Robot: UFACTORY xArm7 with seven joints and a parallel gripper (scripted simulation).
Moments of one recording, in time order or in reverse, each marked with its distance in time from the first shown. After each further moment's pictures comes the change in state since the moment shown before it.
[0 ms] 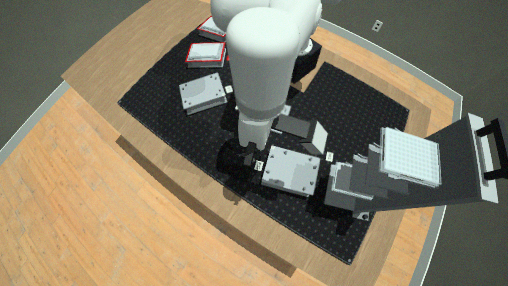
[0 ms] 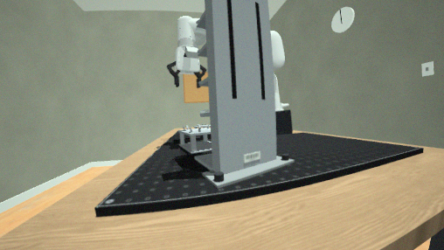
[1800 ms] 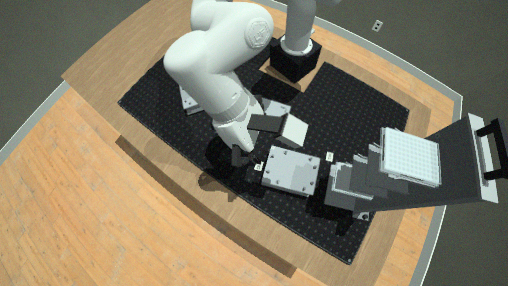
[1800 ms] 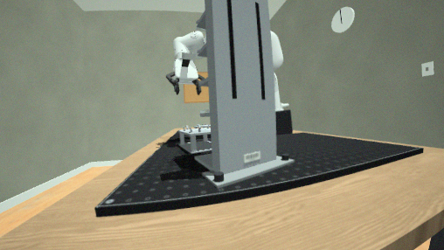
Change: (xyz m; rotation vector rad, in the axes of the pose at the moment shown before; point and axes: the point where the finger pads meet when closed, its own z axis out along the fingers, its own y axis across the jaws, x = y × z) arm 0.000 0.001 0.028 -0.002 0.376 0.002
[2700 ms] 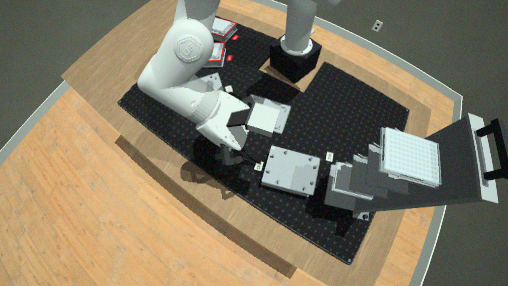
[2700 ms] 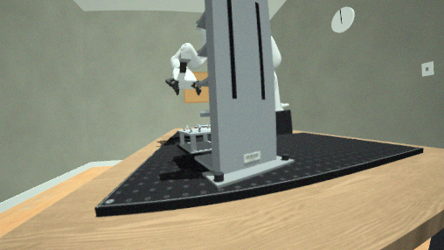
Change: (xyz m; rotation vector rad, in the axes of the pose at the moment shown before) arm 0.001 0.000 0.000 0.001 0.392 -0.002
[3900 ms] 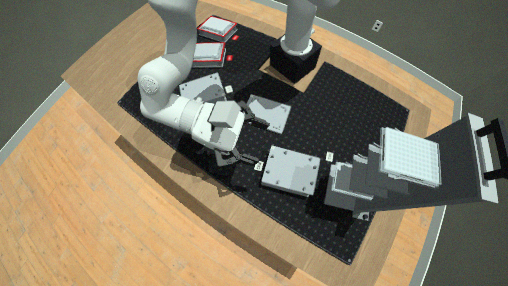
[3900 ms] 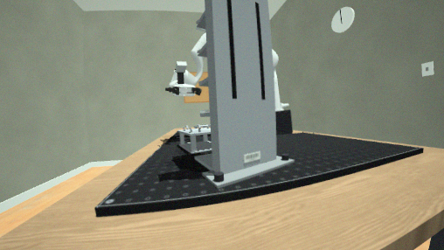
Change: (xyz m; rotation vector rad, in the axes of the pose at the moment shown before) arm -0.001 0.000 0.000 -0.001 0.532 0.001
